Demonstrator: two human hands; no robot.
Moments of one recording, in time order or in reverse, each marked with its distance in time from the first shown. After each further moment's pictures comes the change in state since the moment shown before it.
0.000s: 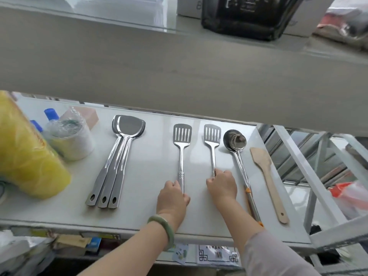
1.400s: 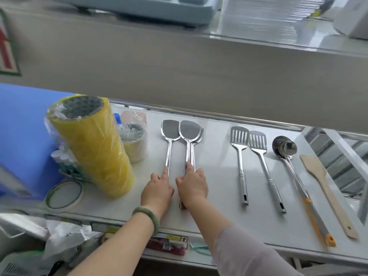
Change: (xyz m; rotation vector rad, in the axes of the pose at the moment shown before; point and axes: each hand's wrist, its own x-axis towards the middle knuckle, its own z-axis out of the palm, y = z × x) left_hand 0.028 -0.173 -0.106 0.161 0.055 -0.058; right_hand -0.079 -0.198 0.114 0.117 -0.178 -0.150
